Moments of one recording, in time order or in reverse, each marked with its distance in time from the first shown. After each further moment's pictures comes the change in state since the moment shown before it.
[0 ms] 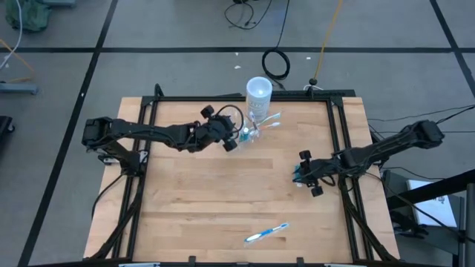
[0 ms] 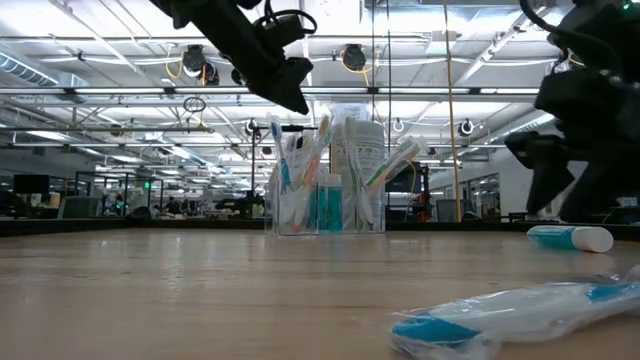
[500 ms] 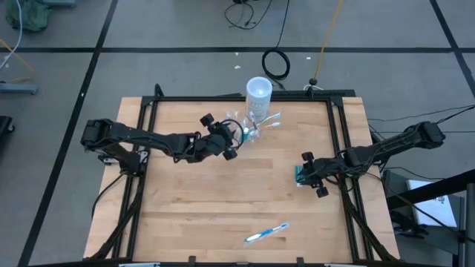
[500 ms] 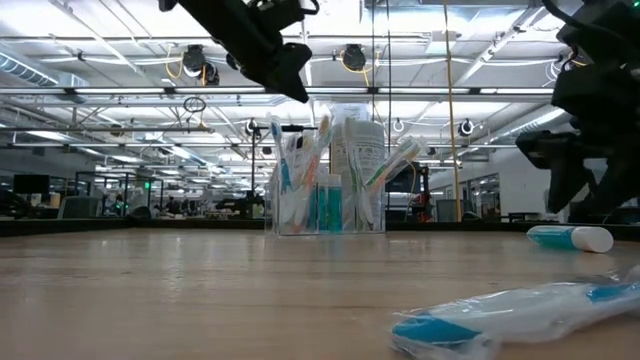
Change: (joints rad) left arm -0.119 0.000 0.000 -0.005 -0.126 0.002; right arm 0.001 -0.097 0.000 -0.096 -0.079 0.006
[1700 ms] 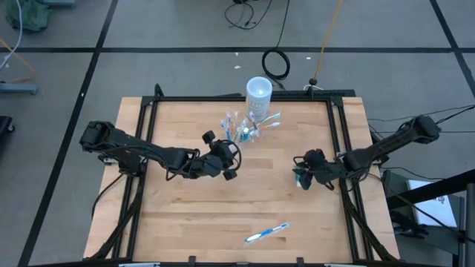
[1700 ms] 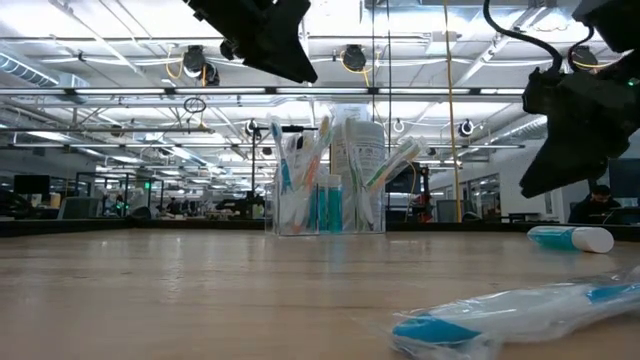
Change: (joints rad) left arm -0.177 0.007 0.000 -0.004 0.007 -0.172; right arm 0.135 0.071 0.040 0.020 0.478 1.021
